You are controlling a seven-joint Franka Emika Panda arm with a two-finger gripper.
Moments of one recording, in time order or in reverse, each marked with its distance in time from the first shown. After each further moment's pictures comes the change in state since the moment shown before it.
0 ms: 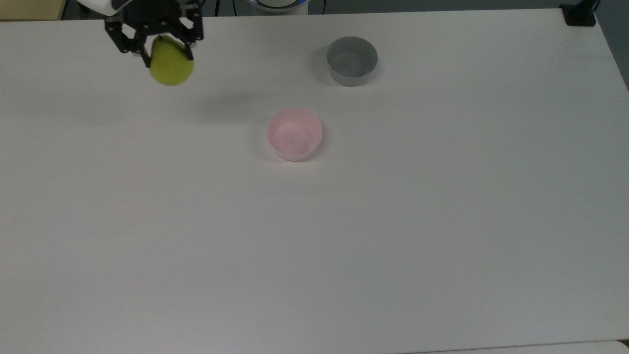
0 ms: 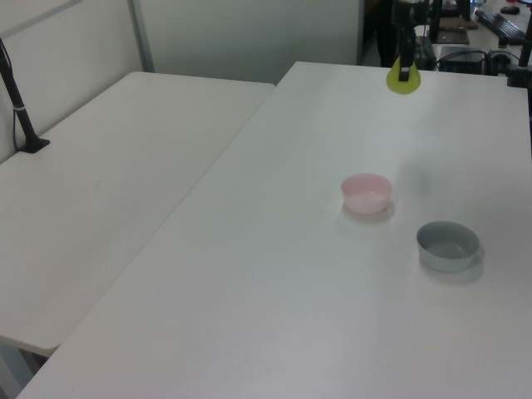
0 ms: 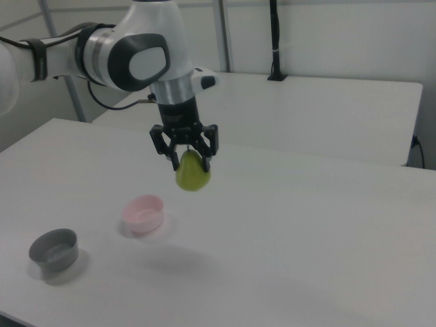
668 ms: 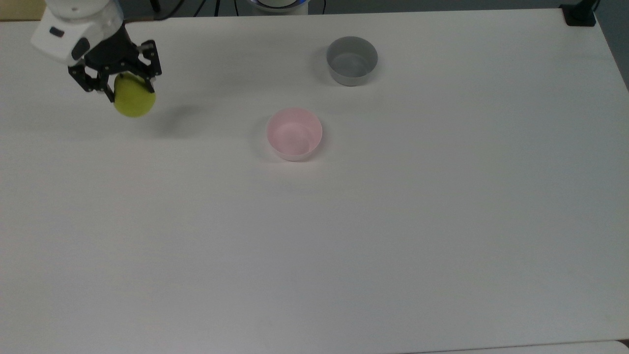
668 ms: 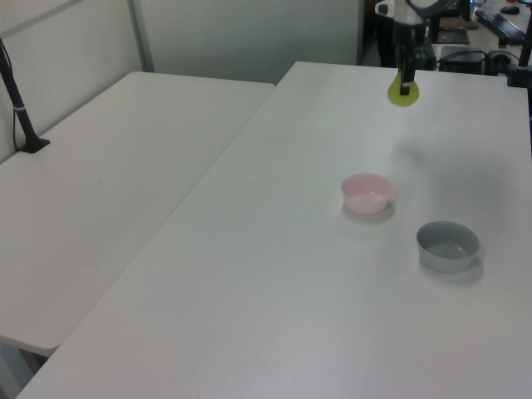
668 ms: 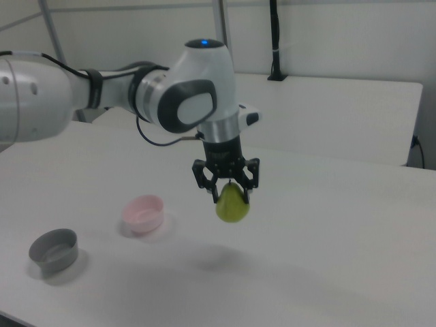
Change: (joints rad) arm -0.120 0.157 -0.002 -0.003 0.014 0.160 -0.189
